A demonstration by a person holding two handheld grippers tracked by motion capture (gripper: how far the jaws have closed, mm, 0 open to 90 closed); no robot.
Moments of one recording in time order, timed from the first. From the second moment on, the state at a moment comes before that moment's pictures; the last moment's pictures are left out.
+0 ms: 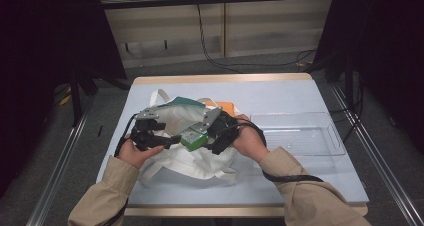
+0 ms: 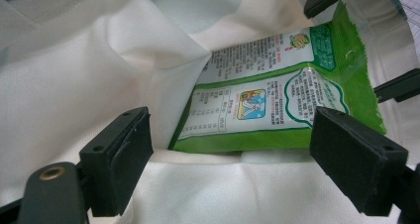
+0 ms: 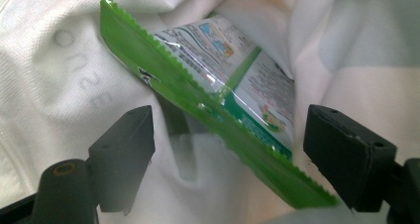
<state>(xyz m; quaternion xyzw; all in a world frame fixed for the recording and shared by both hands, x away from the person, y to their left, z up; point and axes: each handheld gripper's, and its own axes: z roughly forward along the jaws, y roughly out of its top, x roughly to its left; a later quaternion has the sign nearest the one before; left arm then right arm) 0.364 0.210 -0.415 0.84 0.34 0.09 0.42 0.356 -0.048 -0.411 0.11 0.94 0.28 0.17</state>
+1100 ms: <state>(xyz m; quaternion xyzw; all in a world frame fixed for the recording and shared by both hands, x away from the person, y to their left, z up) 0.364 0.220 -0.414 0.83 0.35 0.10 0.42 0.371 -0.032 -0.394 0.13 0.93 0.30 0.16</state>
